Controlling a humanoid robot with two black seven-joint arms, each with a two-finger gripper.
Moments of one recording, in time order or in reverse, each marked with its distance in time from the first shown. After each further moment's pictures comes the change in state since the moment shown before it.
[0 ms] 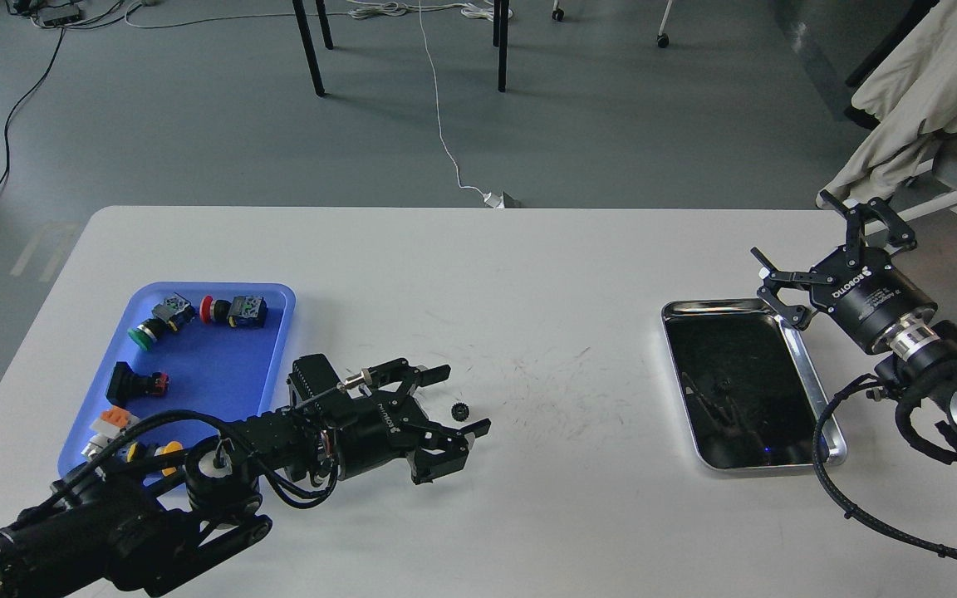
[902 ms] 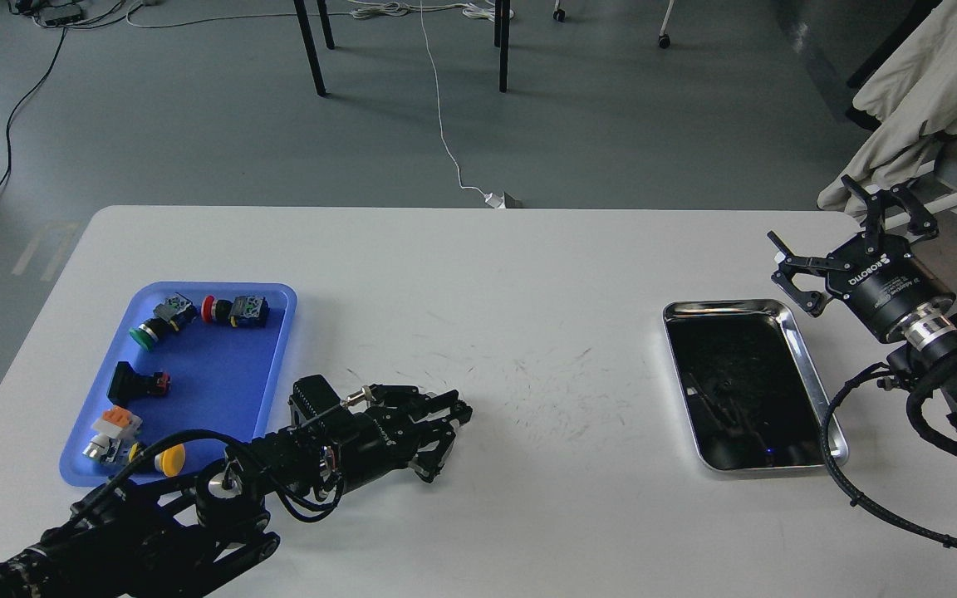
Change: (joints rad) left arm 0.036 -0.062 0.011 0.140 0.000 0.041 0.008; right arm 0.002 -0.004 0.048 0.004 0.001 0.000 0.003
